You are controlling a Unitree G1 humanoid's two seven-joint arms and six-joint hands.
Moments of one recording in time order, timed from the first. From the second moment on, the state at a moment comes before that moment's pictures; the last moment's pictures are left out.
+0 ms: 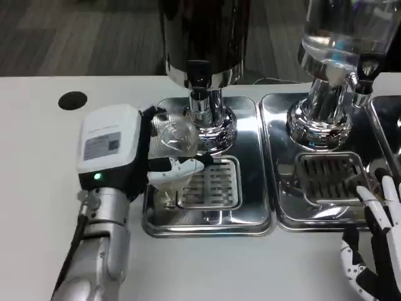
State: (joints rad) left arm -0.23 0.28 -0.35 0.15 0.91 0.24 0.30; right arm 0.41 -0.39 0.24 -0.08 -0.95 0.04 -0.63
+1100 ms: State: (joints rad) left arm -0.32 0.21 -0.41 0.40 0.83 0.13 0.43; right arm 0.43 -0.37 0.23 -0.11 -0.95 0.04 -0.60
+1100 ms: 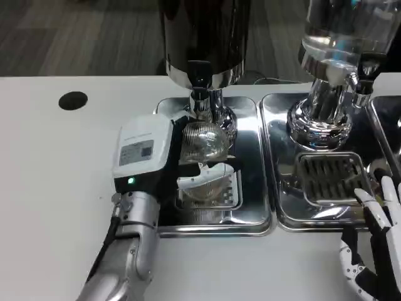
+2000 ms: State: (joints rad) left arm -0.28 0.24 -0.38 0.33 0.83 0.12 0.43; right arm 0.40 -0.36 0.22 -0.07 -0.93 0.03 -0.60
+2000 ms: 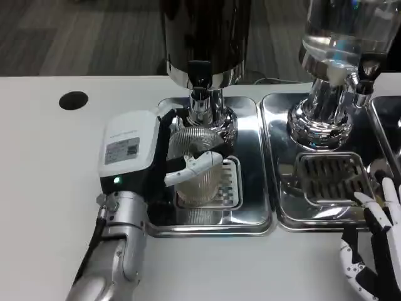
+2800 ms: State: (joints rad) left arm -0.17 0.30 -0.25 -0.12 0.77 0.04 0.29; right arm 0.45 -0.36 0.21 -0.09 -0.94 0.03 -0.60
